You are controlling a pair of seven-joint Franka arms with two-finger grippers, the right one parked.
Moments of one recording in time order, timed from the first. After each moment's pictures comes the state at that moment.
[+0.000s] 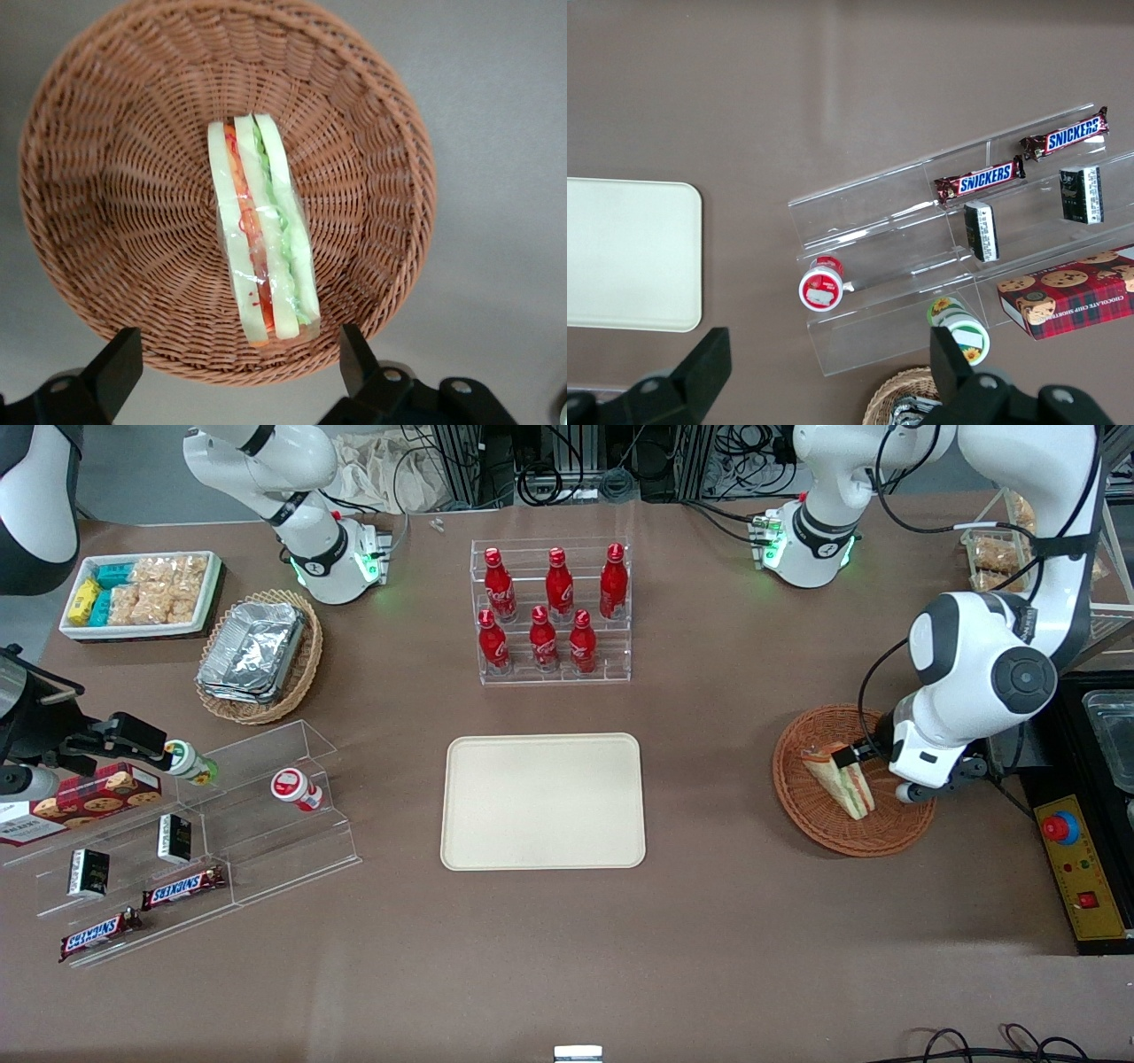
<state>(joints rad) -0.09 0.14 0.02 -2.17 -0.07 2.18 -0.42</state>
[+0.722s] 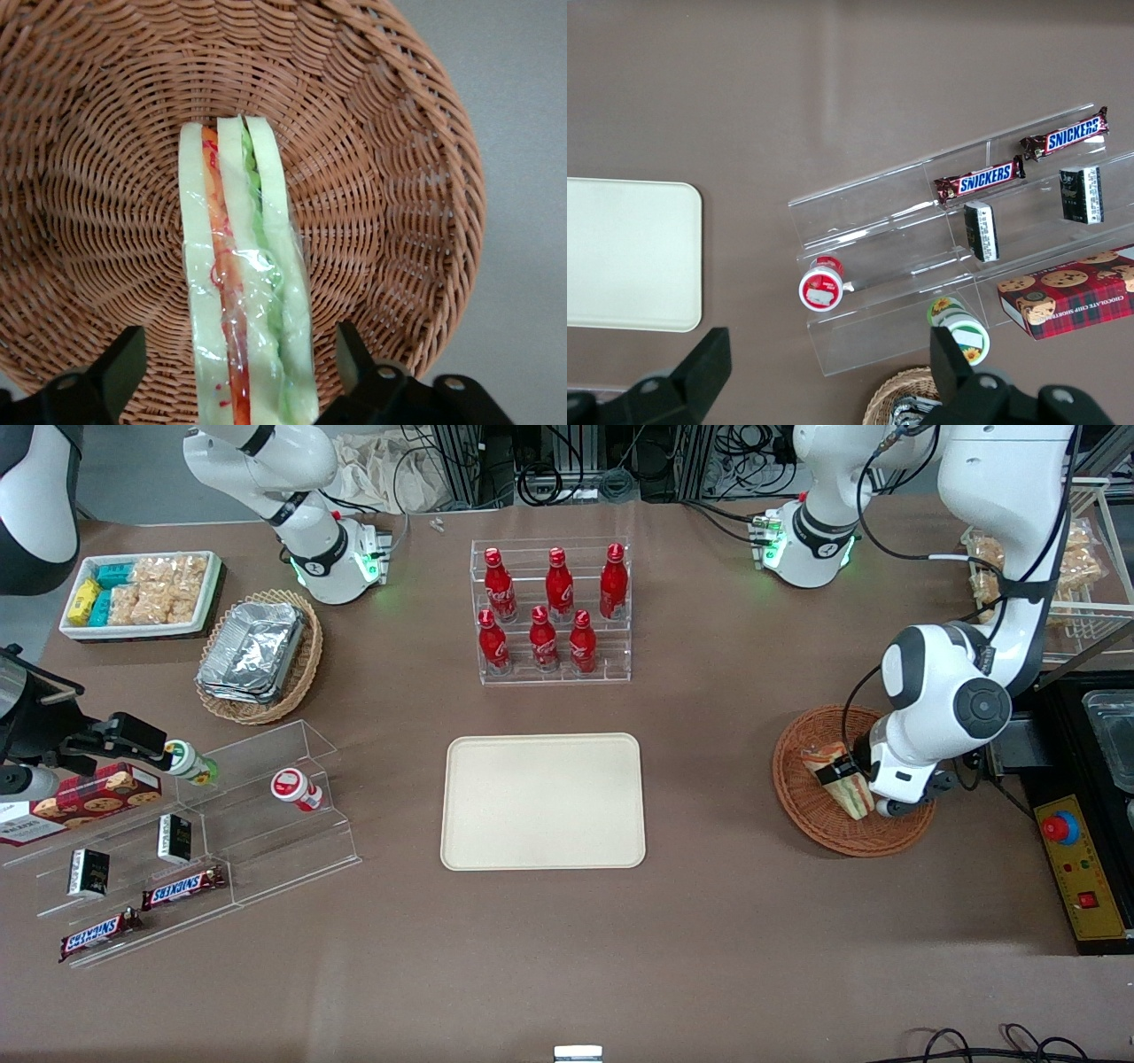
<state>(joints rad) -0.09 0.26 0.02 -2.19 -0.09 2.33 -0.47</state>
